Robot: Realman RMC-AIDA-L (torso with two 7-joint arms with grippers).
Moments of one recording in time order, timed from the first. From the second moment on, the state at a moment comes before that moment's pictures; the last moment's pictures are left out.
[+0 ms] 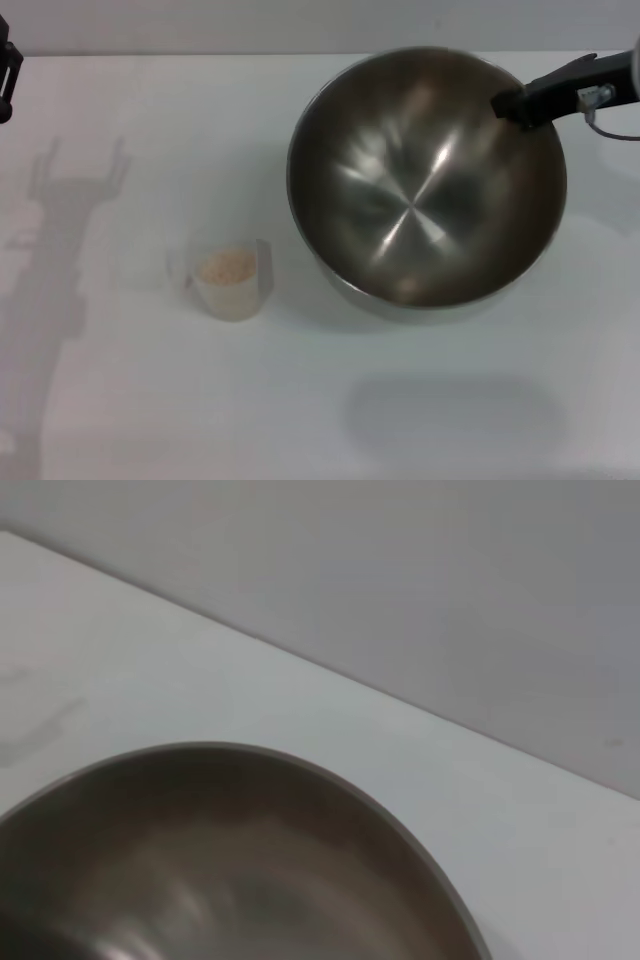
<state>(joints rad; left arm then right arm) -0.38 -2.08 -0.88 -0.27 2.23 1.44 0.02 0.47 2.07 -1.24 -1.50 0.68 1.31 -0.60</state>
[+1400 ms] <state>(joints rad) -0.38 -2.08 -0.89 -0.28 2.23 1.44 0.02 0.58 2.07 -1.19 -1.16 0.80 1.56 -0.86</state>
